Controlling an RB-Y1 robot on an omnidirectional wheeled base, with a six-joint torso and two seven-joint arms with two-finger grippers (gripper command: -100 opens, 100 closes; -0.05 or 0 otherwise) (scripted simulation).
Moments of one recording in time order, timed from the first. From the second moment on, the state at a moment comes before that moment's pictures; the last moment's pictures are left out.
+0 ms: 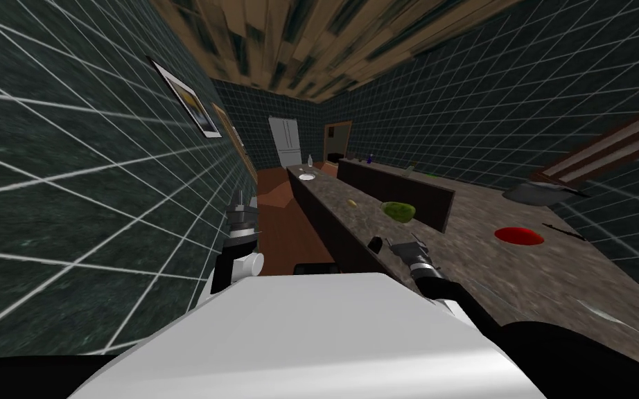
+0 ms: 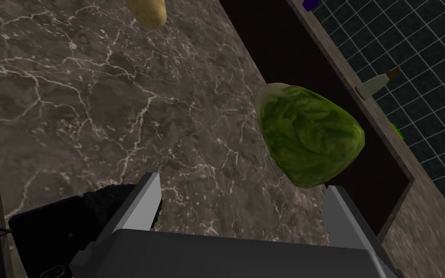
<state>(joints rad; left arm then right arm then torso) 0.50 0.03 0.03 -2.29 0.08 -0.36 0.00 0.95 -0.27 -0.29 -2.32 -0.47 0.14 -0.91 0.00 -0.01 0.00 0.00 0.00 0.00</state>
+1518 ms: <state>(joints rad) 0.50 0.03 0.03 -2.29 0.08 -0.36 0.00 1.20 -0.22 -0.49 -2.28 -0.74 0.56 -1.35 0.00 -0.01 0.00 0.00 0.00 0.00</state>
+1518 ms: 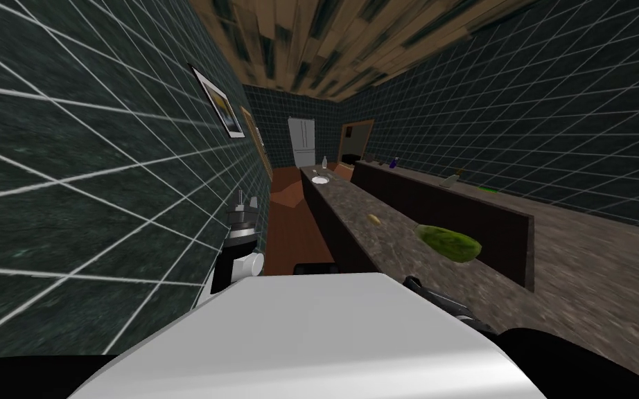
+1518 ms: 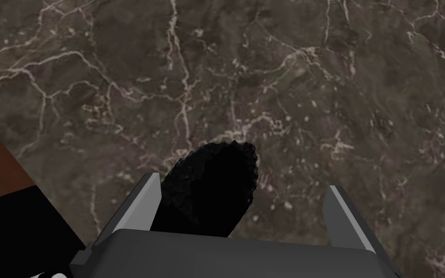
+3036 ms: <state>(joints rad) 0.50 0.03 0.03 -2.29 0.08 -0.36 0.00 1.43 -0.13 -0.65 -2.24 -0.96 0.96 -1.75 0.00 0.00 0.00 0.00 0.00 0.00</state>
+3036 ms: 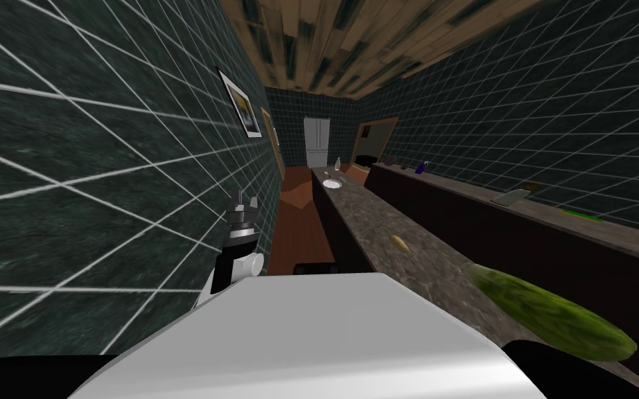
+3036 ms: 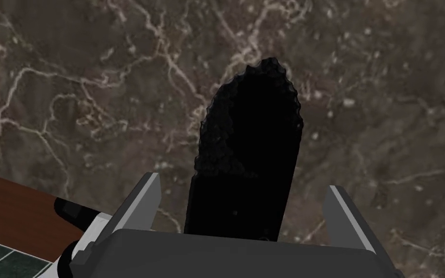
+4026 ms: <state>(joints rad) 0.50 0.03 0.03 -2.29 0.08 -0.36 0.00 1.43 -0.09 -0.64 -2.15 -0.99 1.01 -1.77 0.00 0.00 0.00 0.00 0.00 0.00</state>
